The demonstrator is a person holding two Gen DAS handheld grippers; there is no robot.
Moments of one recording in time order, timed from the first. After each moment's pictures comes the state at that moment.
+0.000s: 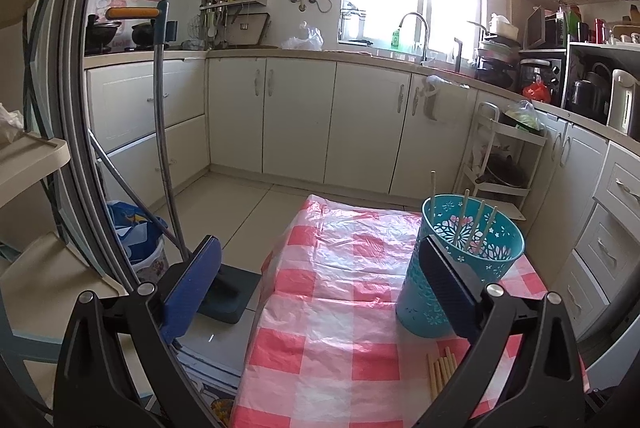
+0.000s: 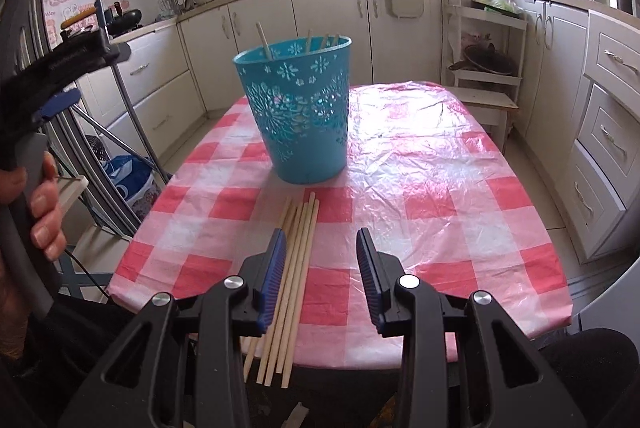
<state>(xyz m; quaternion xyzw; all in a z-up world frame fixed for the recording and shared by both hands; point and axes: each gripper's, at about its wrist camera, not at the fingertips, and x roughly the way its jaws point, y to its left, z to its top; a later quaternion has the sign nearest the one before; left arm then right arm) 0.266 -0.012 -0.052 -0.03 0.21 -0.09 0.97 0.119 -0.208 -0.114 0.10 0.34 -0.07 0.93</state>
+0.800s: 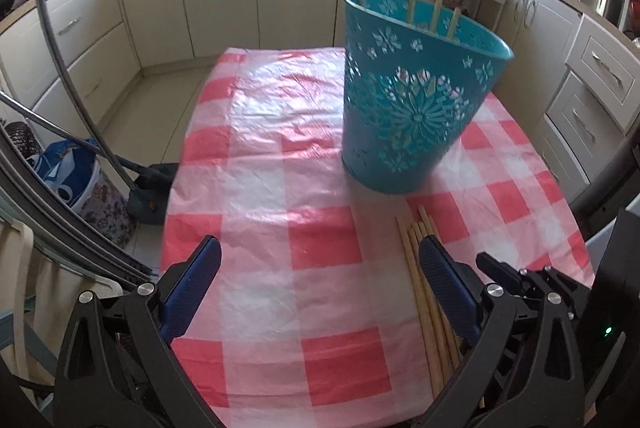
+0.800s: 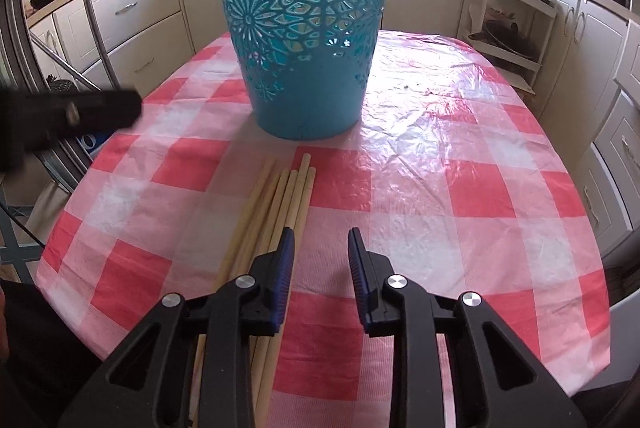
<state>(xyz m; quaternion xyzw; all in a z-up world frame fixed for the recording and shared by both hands) 0.294 -0.079 -0.155 0.07 0.44 -0.20 0.87 0.196 -0.201 -0.179 0.05 0.42 -0.07 0.90</state>
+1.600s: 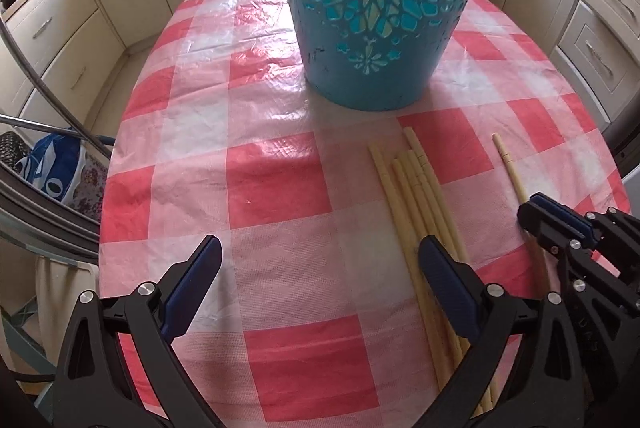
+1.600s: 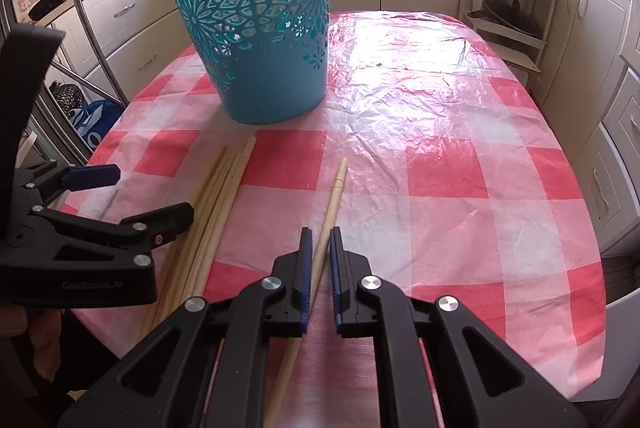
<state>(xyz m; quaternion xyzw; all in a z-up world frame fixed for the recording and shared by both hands) 0.293 -0.124 -0.220 0.15 0.50 -0.19 0.83 0.183 -0.245 -0.182 0.08 0.44 -0.05 0.89</state>
